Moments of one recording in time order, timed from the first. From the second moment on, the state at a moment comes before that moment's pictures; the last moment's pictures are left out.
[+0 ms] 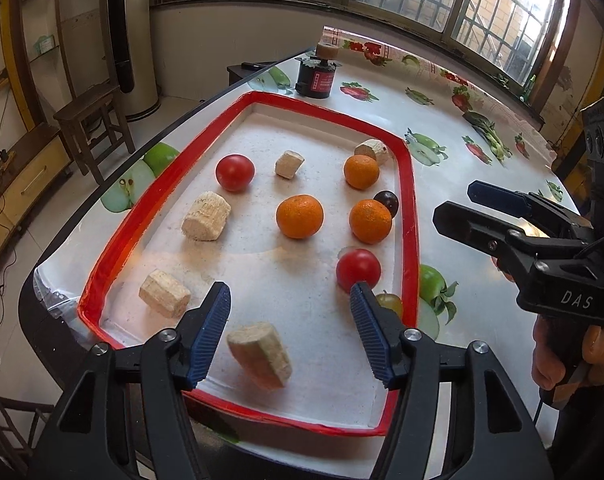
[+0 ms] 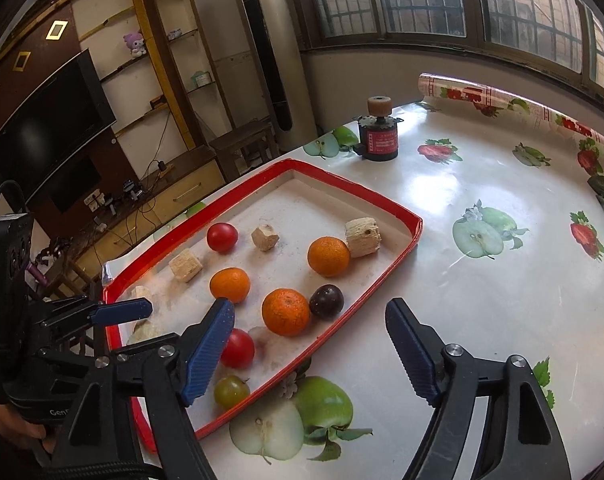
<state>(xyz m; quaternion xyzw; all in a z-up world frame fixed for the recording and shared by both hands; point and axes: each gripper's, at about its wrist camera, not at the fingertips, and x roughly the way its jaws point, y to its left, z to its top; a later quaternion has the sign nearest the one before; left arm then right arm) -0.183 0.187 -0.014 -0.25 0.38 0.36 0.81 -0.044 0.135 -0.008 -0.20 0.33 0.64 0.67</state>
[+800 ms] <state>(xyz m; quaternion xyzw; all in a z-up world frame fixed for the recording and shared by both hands) -0.225 0.127 -0.004 -0.19 0.37 0.36 0.83 -0.090 0.070 -0.011 -0.31 0.22 0.69 0.61</state>
